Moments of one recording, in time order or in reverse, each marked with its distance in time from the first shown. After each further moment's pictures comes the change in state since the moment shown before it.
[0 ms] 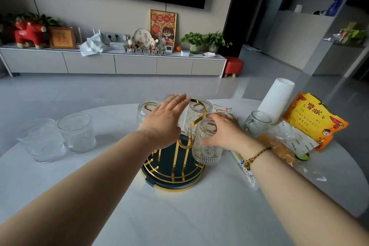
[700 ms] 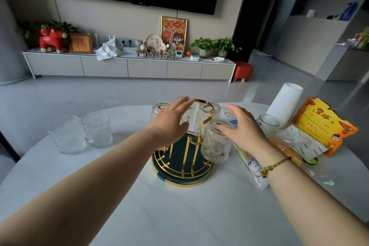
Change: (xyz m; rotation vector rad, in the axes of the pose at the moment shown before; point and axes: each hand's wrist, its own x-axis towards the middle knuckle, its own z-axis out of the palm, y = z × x) left_hand -0.023 0.001 -0.018 -0.135 0.005 -0.043; right_hand -0.029 -0.006 -0.013 0.198 0.309 -0.038
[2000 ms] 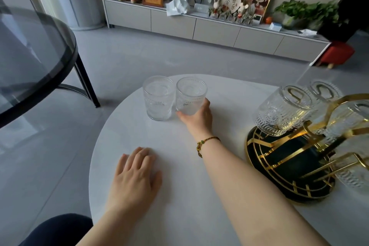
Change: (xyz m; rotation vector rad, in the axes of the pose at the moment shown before) left_hand -0.212 -0.213 0.019 0.372 0.121 -0.596; right_hand 0.045 -0.168 0.338 0.429 -0.150 0.119
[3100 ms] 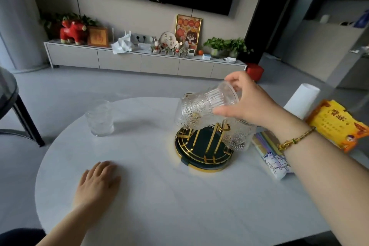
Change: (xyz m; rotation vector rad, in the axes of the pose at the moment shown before) left_hand -0.025 0.043 0.001 -0.134 -0.040 -0.003; right_hand -0.119 -0.076 -0.335 -0.341 -0.076 -0.285
